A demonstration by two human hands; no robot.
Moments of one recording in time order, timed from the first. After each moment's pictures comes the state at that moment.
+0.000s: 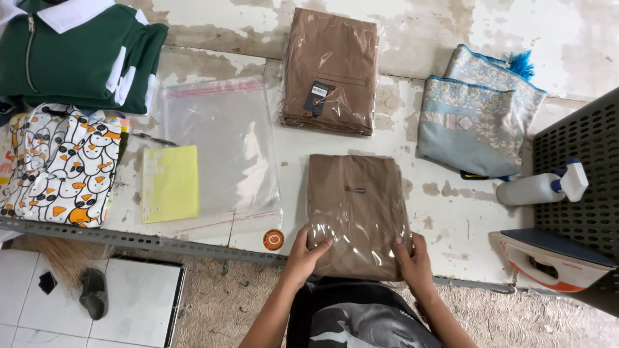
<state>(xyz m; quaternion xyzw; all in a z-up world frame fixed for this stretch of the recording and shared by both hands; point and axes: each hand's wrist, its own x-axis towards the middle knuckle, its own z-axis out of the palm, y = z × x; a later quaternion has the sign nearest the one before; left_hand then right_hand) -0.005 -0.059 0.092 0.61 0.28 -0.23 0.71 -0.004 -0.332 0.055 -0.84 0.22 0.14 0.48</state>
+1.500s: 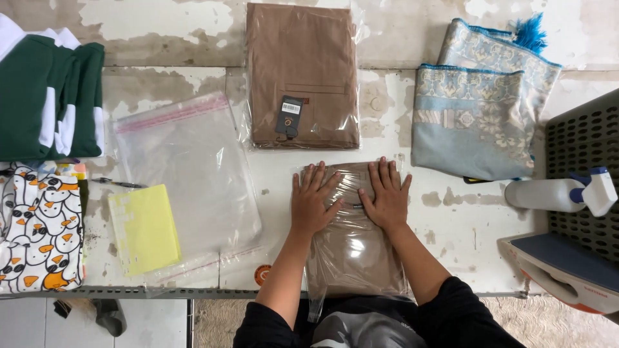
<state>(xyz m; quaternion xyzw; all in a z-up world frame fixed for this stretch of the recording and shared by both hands) 0.183 -0.085 -0.043 0.96 -0.12 0.02 0.25 0.185 -0.312 -0.064 -0.99 -0.04 0.06 0.14</state>
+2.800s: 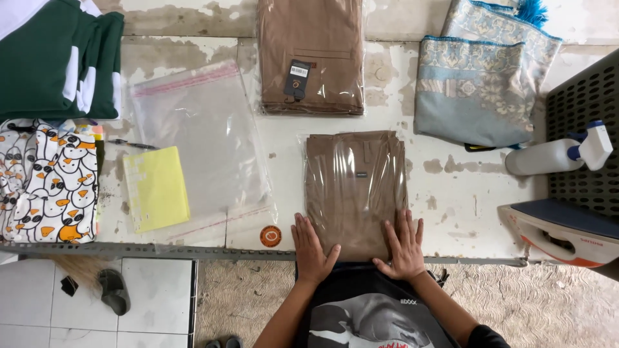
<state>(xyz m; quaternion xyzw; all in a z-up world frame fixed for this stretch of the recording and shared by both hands) -0.046 -0.088 -0.056 0.94 -0.03 0.06 0.33 -0.026 -0.354 -0.042 -0.95 -0.24 -0.11 0.19</state>
